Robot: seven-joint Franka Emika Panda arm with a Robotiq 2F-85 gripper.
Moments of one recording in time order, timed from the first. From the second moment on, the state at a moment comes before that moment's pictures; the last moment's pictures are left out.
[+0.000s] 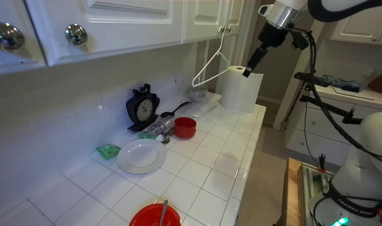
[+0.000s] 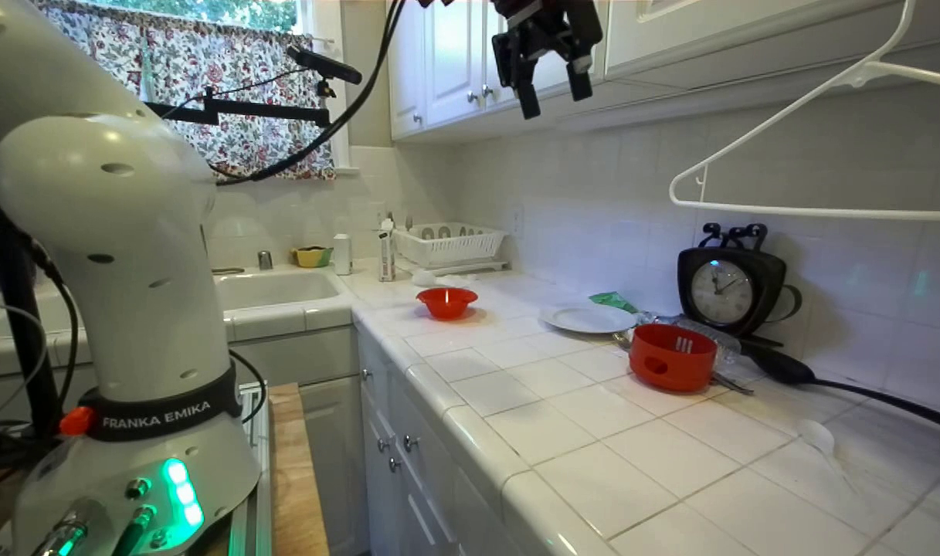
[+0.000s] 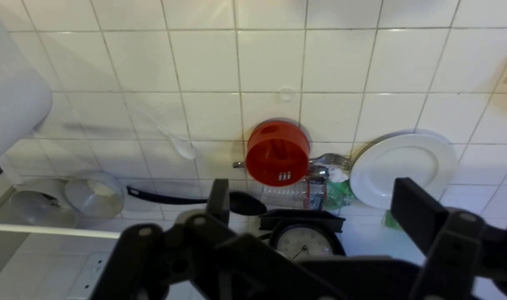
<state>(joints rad) -0.07 -0.70 -0.09 -2.42 -0.11 2.08 -0.11</state>
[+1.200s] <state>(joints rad) -0.16 -0.50 -0.21 -2.32 -0.18 2.34 -0.13</state>
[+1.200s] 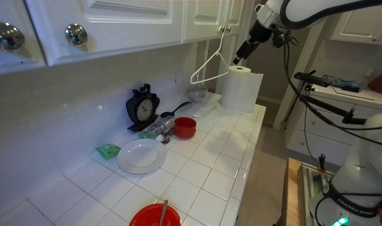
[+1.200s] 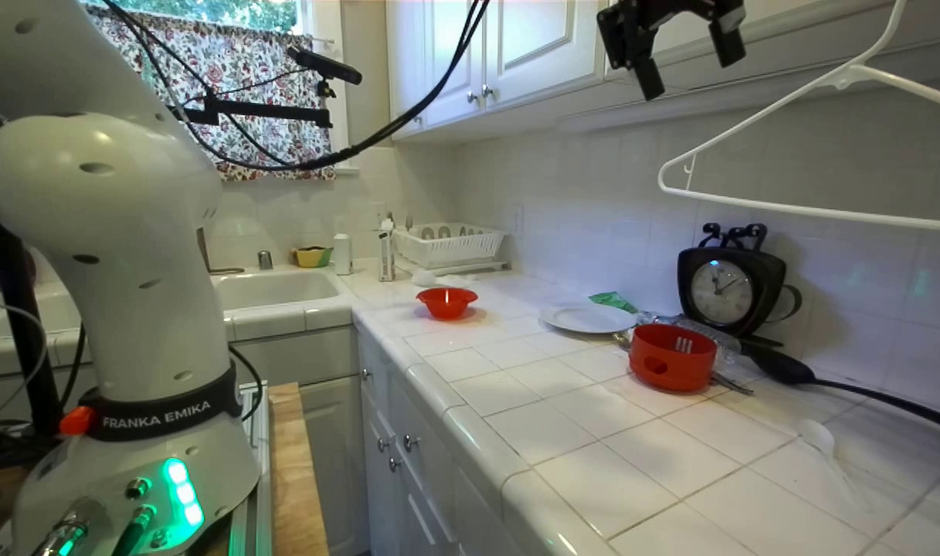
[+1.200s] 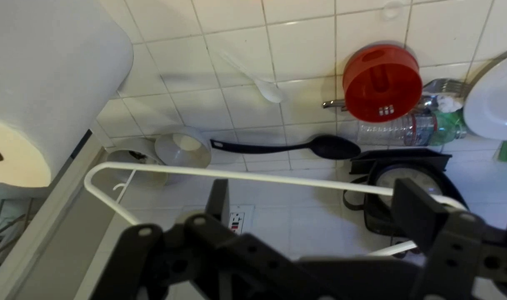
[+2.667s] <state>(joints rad) 0.07 -0.21 -0.50 -2.17 0.26 2.88 -0.49</state>
